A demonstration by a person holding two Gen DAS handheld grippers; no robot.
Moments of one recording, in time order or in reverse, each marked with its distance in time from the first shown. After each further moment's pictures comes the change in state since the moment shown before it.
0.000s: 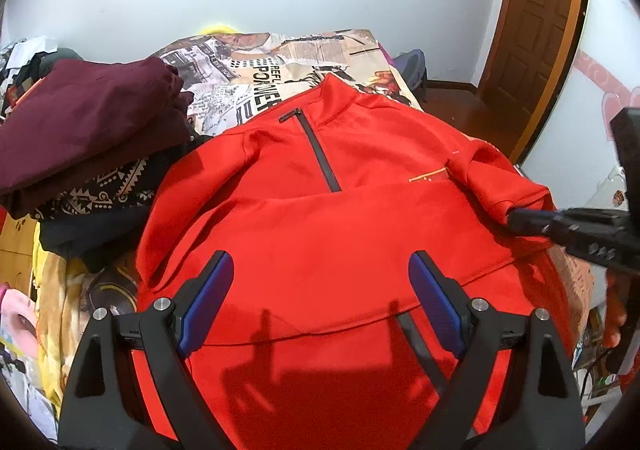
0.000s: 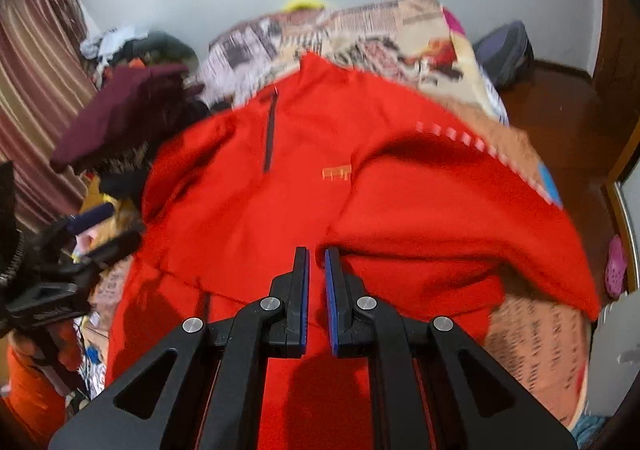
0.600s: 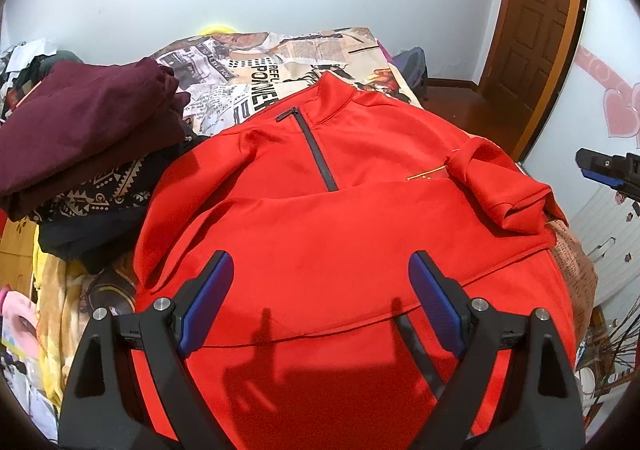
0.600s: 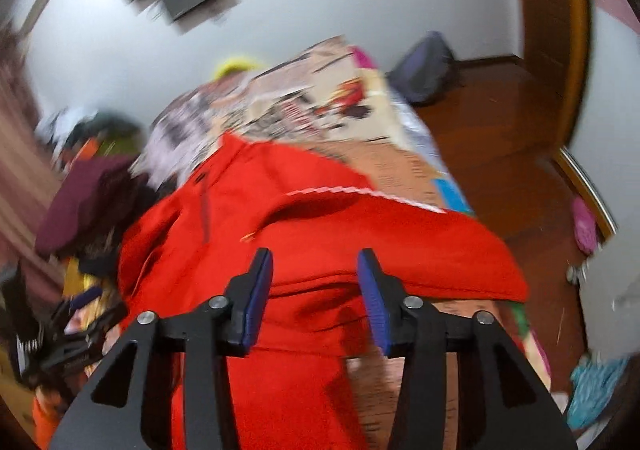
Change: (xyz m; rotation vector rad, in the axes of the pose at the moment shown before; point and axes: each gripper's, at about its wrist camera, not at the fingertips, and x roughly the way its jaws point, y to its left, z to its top) left arm 0.004 -0.006 0.000 0.009 -0.001 0.011; right arm -0.080 -0.061 0.000 0.265 -0.210 -0.145
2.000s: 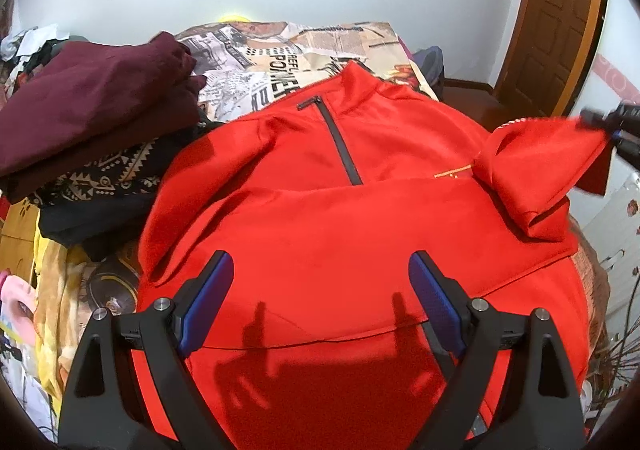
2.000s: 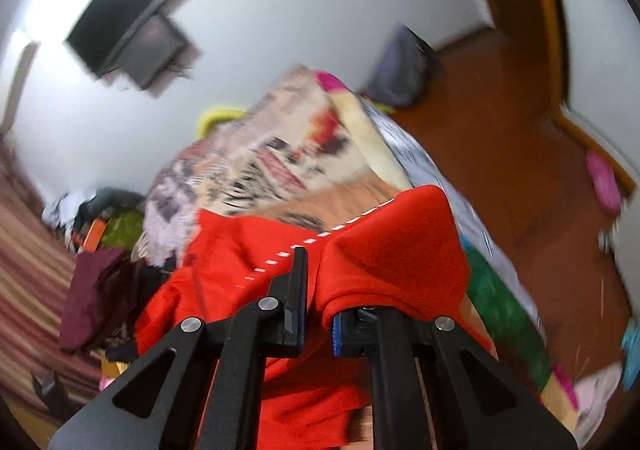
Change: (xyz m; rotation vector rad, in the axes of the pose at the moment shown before) left arm 0.013 0.017 -0.003 -0.060 0.009 0.038; right arm 0.009 -0.035 0.056 0.164 -0.088 0.092
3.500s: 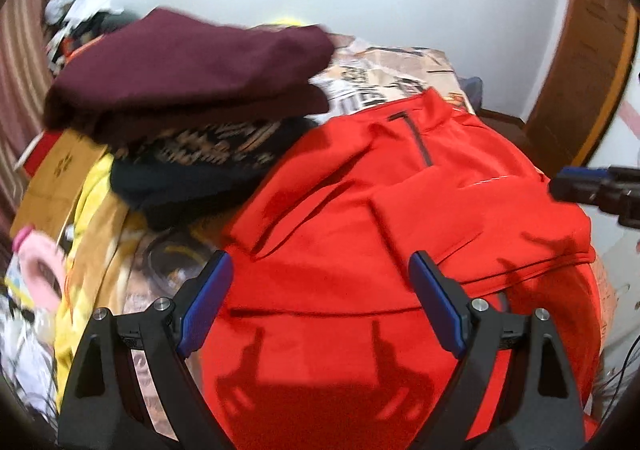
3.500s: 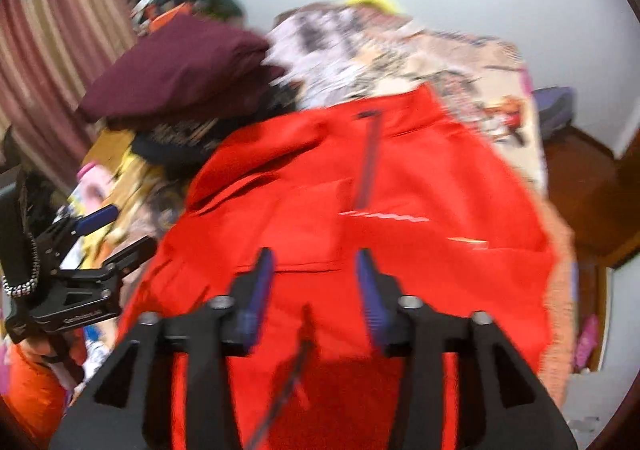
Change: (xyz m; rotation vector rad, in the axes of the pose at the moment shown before) left arm -0.040 0.082 -0.026 -0.118 -0.051 0.074; right arm 0.049 0.185 -0.115 -0.671 0.316 0.016
